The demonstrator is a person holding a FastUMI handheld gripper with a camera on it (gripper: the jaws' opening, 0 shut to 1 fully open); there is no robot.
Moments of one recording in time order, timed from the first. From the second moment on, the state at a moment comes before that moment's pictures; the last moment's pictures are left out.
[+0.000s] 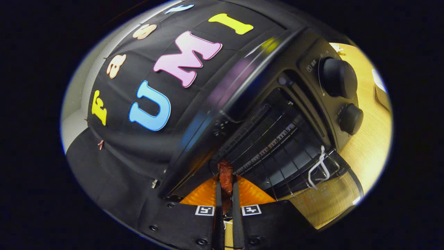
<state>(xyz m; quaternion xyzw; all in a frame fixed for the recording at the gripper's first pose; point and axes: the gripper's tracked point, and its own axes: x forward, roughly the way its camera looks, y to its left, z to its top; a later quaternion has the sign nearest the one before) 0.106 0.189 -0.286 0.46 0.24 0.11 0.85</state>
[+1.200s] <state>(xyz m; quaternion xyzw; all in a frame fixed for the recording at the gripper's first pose) 0.058 0.145 -0.275 0.32 0.25 0.05 0.91</state>
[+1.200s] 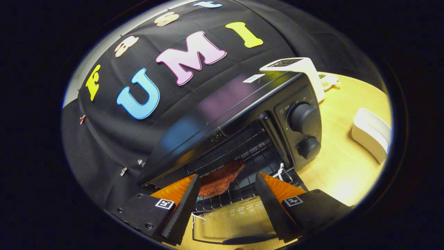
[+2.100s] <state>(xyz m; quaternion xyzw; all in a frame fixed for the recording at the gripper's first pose) -0.084 0.180 -0.302 0.13 0.41 0.10 0.90</state>
